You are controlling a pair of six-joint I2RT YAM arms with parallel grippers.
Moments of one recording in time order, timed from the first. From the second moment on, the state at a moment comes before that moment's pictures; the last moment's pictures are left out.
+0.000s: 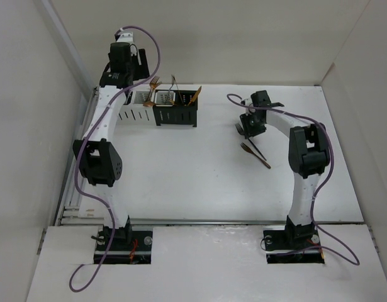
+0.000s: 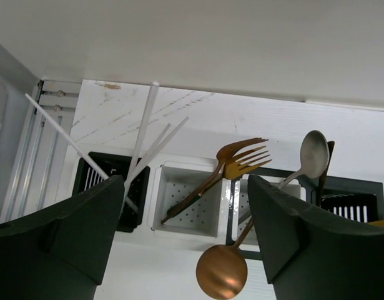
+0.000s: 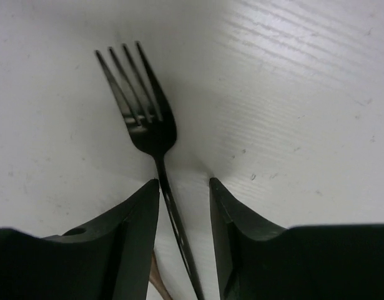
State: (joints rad) left arm -0.10 1.96 2.02 -0.48 -0.12 -0.12; right arm 0.20 2.09 1.56 -0.59 -0.09 -0.13
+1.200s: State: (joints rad) left arm -0.29 1.87 1.89 -0.52 0.76 -0.06; right arm 0.47 1.74 1.58 0.12 -0.34 0.26
